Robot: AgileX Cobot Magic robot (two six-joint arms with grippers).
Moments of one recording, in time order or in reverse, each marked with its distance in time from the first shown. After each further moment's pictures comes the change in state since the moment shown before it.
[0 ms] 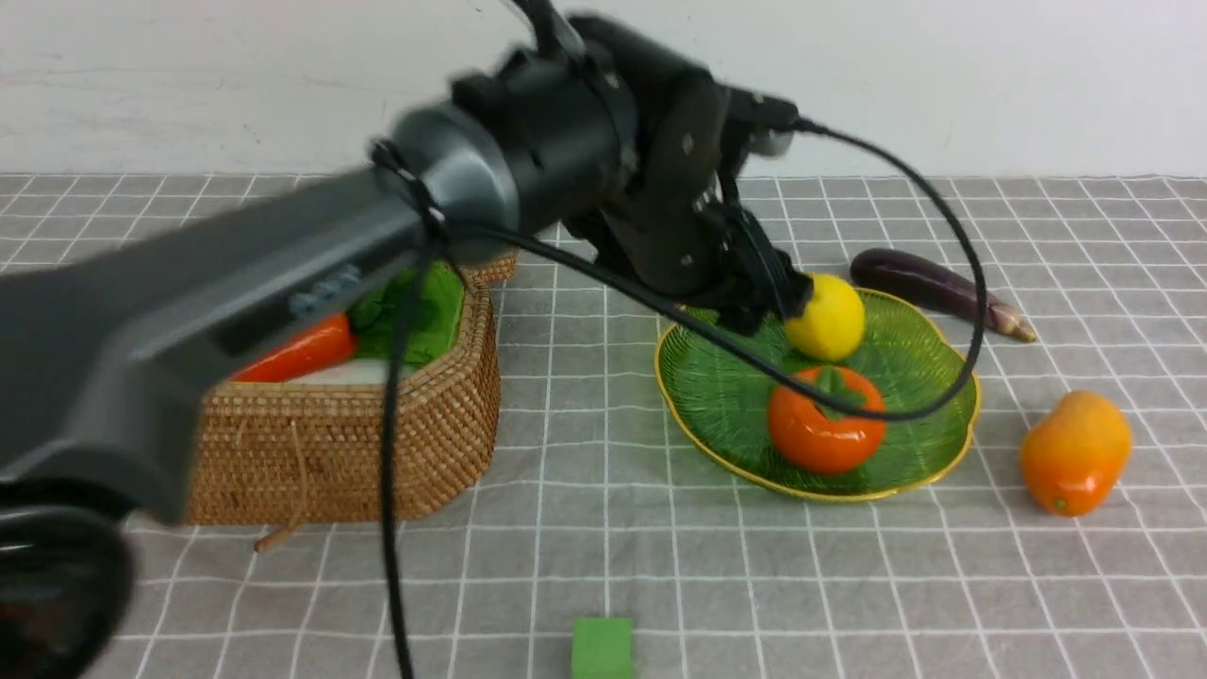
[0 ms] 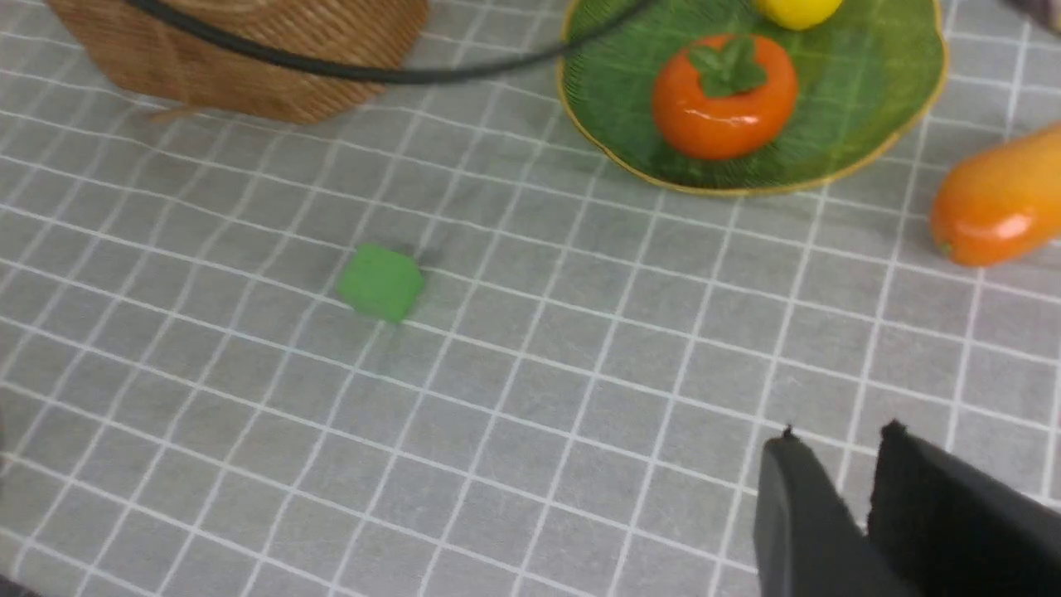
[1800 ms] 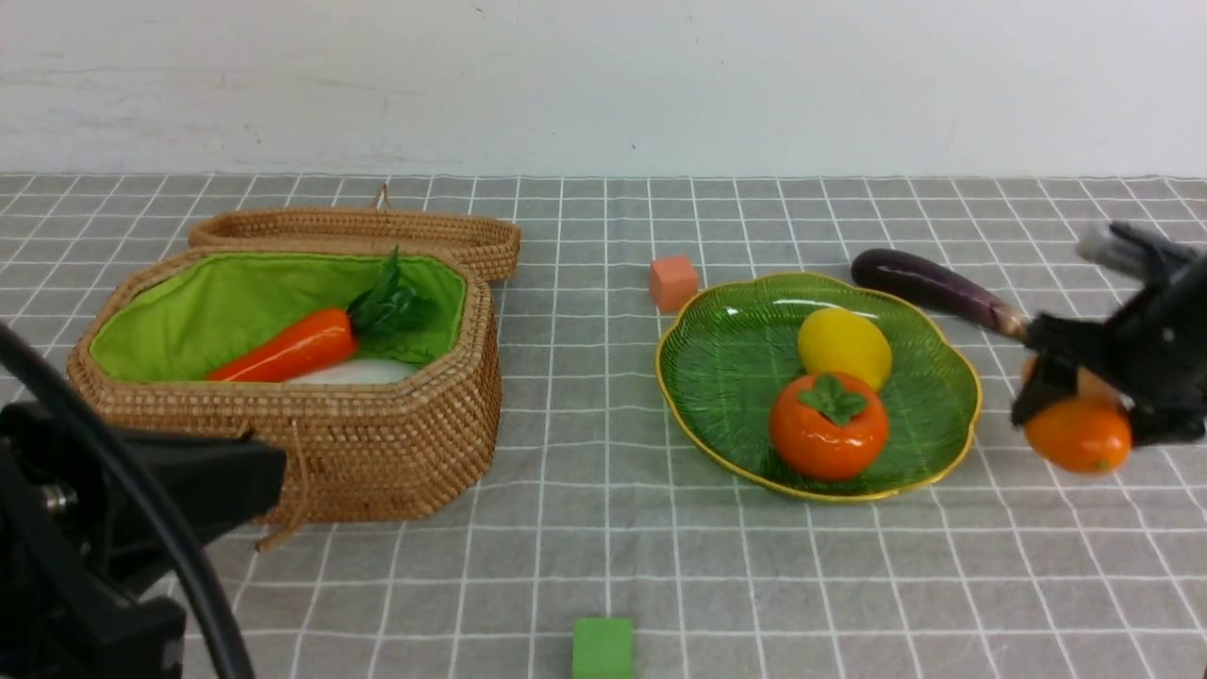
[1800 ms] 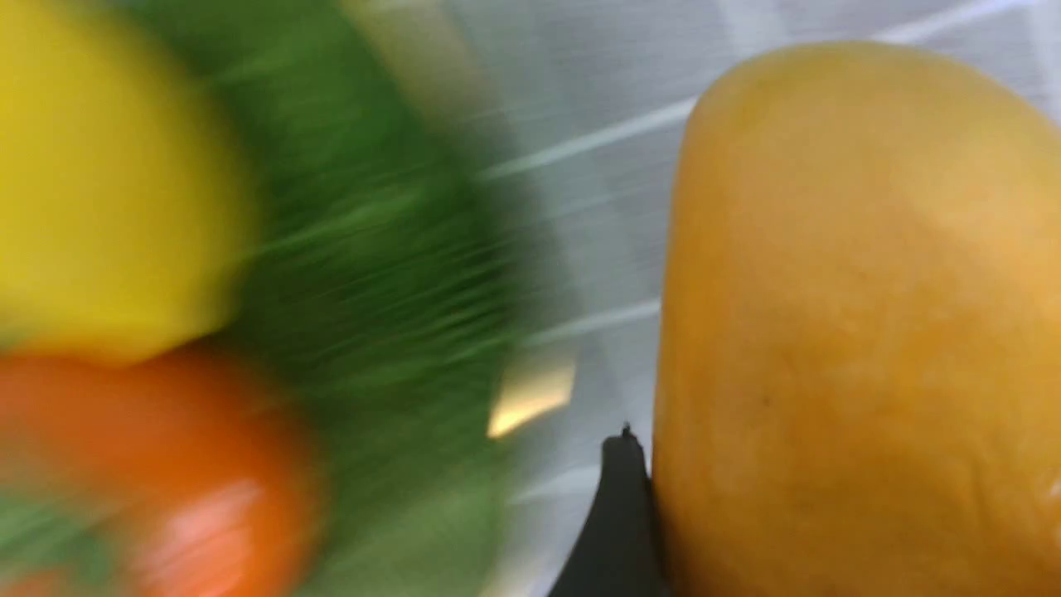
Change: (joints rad) right arm -0.506 1.251 -0.417 0.333 -0.273 -0.157; left arm 0.000 -1.298 1.151 -0.105 -0.323 0.017
